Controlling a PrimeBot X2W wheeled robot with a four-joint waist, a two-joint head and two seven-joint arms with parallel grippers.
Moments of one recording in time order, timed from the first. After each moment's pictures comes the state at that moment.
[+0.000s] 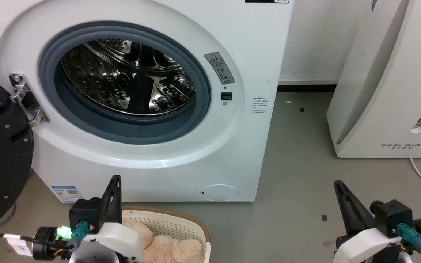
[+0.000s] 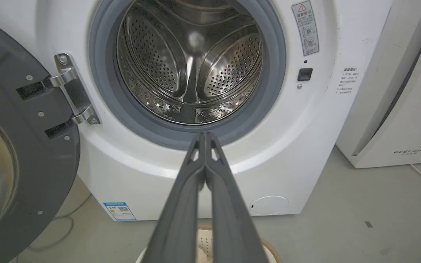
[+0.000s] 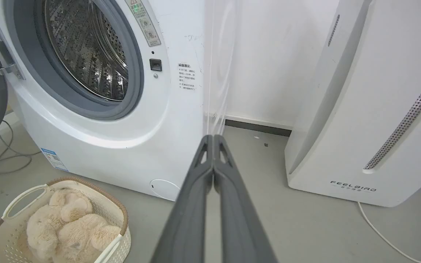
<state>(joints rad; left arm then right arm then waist) -0.01 0.05 0.00 0.00 0.00 0.00 0.00 0.01 -0.05 0.00 0.00 0.01 0.13 0.00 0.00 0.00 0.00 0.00</state>
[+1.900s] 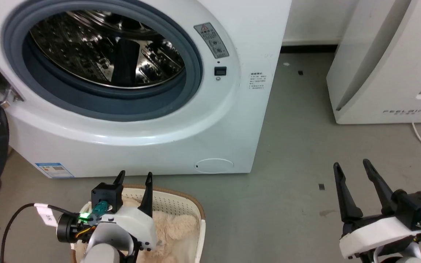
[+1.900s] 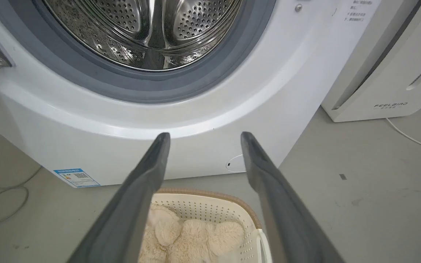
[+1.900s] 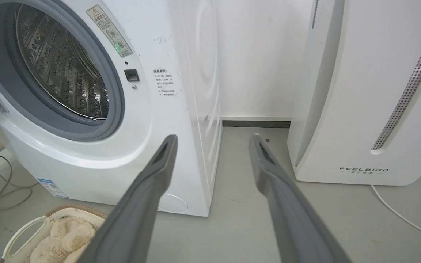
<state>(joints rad) -0.17 0.05 -0.05 0.29 -0.06 -0.02 -0.04 -0.02 -0.05 -0.01 -0.04 0.13 0.13 -0.06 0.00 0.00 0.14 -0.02</state>
